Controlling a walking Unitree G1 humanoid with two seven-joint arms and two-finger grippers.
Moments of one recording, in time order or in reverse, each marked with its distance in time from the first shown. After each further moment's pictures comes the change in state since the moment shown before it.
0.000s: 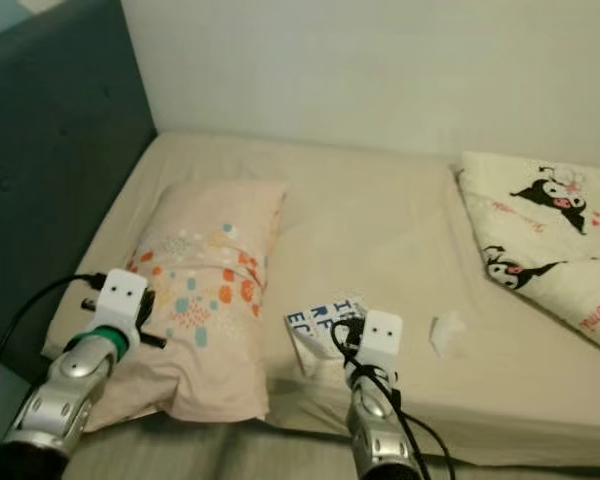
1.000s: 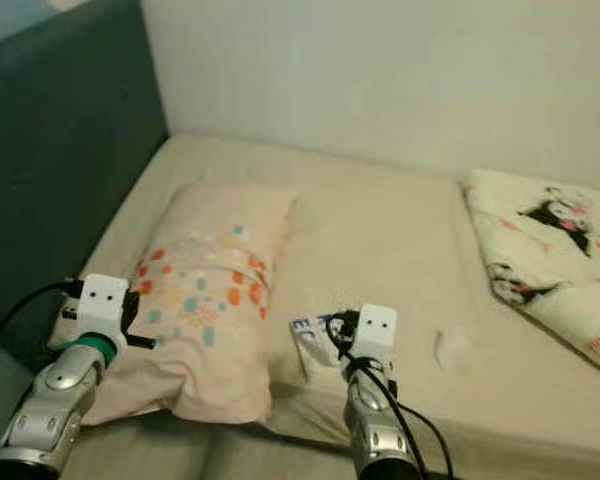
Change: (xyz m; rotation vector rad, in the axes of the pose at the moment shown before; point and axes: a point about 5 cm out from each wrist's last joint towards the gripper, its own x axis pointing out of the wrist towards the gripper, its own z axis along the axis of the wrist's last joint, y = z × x) left arm -0.011 0.012 -0.008 -0.101 0.005 0.066; right arm 0.005 0.014 0.010 0.007 -0.008 0.091
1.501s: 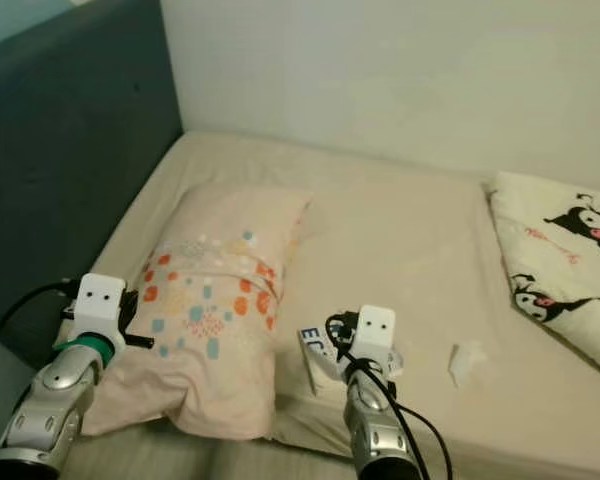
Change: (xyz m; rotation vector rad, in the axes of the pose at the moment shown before) left arm 0.000 0.000 0.001 -0.010 -0.003 -0.010; right arm 0.000 -0.002 -0.004 -0.002 0.026 -0.007
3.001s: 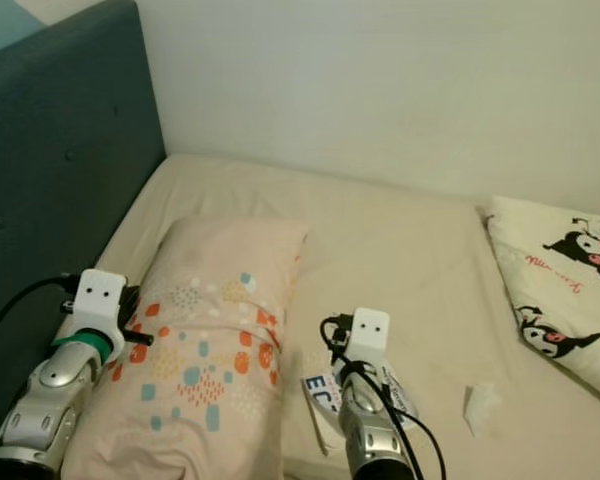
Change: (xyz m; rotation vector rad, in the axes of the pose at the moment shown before) left arm -0.001 0.000 0.004 0.027 -0.024 -0.025; right arm -0.001 0.002 -0.004 0.007 0.014 0.007
